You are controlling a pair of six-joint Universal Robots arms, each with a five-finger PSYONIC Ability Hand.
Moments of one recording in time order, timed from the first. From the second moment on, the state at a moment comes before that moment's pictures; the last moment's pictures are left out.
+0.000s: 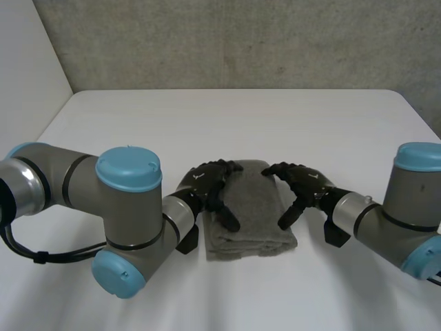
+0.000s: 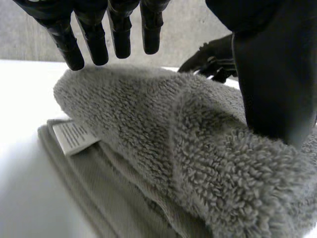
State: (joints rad) left arm 4.05 -2.23 -1.36 3.25 -1.49 2.81; right arm 1.84 -0.95 1.54 -0.16 1.05 3.22; left_hand 0.29 0.24 0.22 0.22 0.05; right_hand 0.24 0.26 0.18 0.23 0.06
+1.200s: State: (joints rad) left arm 4.18 -1.81 -1.42 3.22 -1.53 2.89; right arm 1.92 -1.42 1.43 -0.06 1.23 3.00; left_hand 0.29 0.23 0.22 0.22 0.05; right_hand 0.21 0.25 0.18 0.23 0.06
